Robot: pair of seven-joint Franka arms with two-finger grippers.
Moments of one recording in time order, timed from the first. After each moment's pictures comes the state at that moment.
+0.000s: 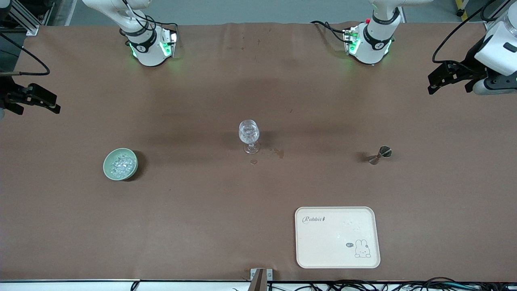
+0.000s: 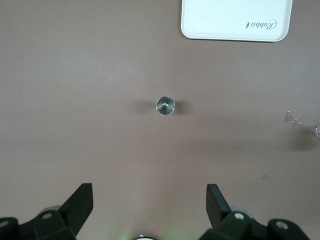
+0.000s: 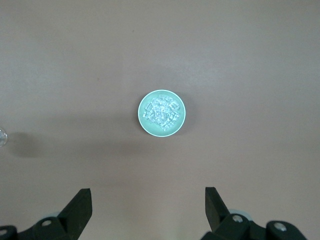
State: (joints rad) left arm -0.01 -0.13 -0.11 -1.68 0.01 1.55 -0.14; right arm 0.00 0.01 -0.04 -1.54 -0.01 1.53 -0.07
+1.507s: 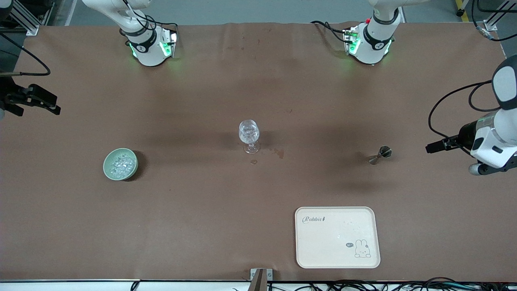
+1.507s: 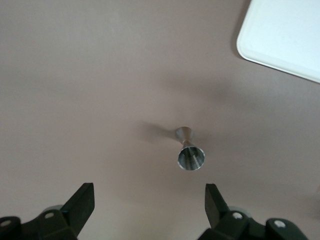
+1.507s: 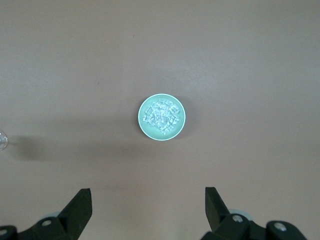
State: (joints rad) left arm 0.11 0.27 -0.08 -1.64 -0.05 1.75 -0.26; right arm 0.01 0.01 -0.05 -1.54 -0.01 1.55 -0.07
